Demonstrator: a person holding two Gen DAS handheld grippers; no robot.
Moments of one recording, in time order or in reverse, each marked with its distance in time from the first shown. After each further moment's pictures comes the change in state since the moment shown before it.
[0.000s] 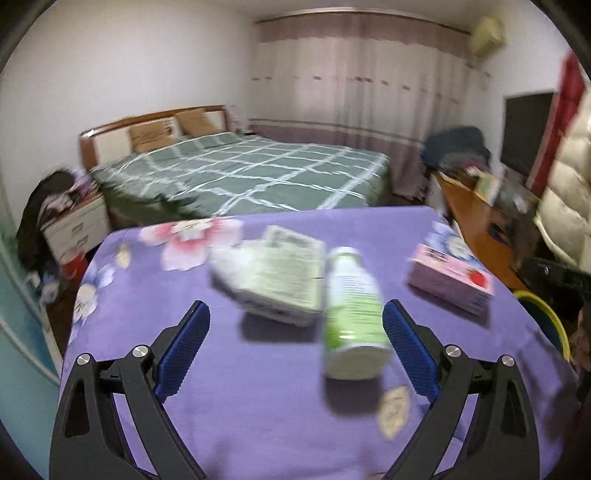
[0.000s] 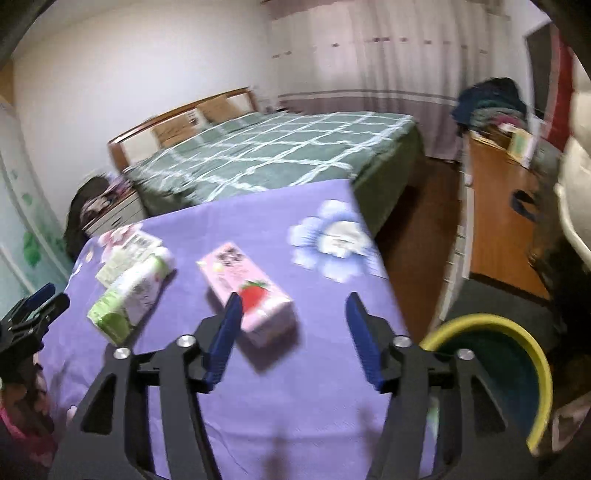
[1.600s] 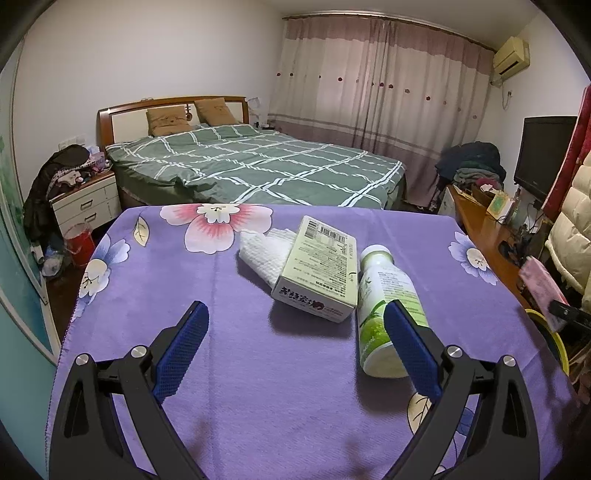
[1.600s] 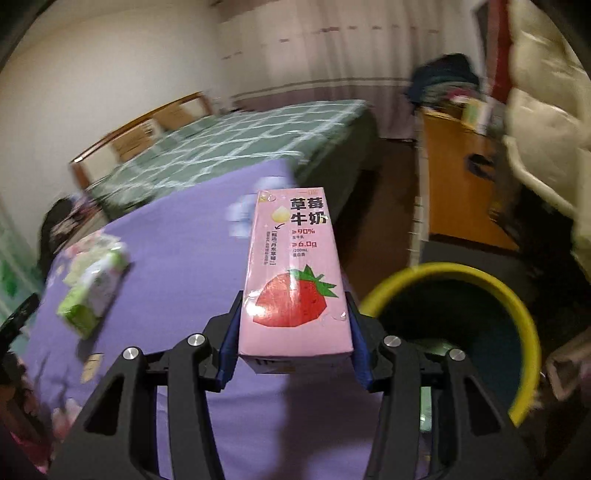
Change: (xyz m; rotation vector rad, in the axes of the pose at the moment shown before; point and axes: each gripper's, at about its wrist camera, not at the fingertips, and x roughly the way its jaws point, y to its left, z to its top) left arm 0.006 0.013 -0.010 -0.068 0.008 0.019; right arm -0.029 -0.050 -0.044 0.168 -0.006 -0.171
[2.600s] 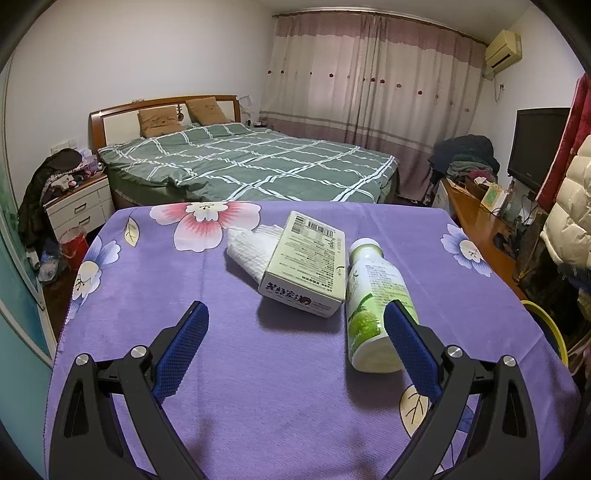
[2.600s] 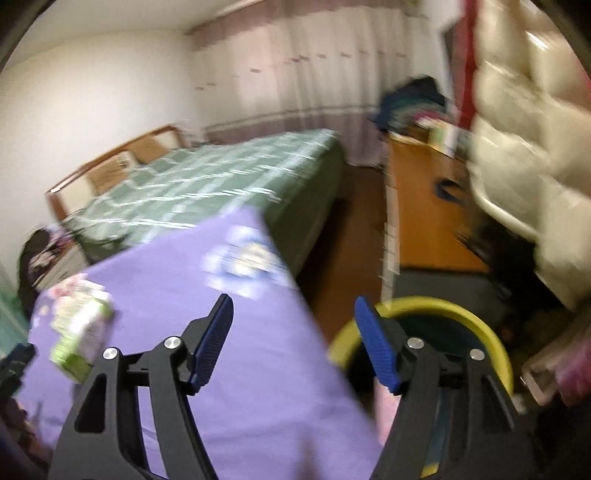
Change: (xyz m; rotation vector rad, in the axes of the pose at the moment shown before) left arm 0.002 -0.009 -0.002 0.026 0.012 -0.021; right arm -0.019 0.018 0.031 0.009 -0.132 -0.047
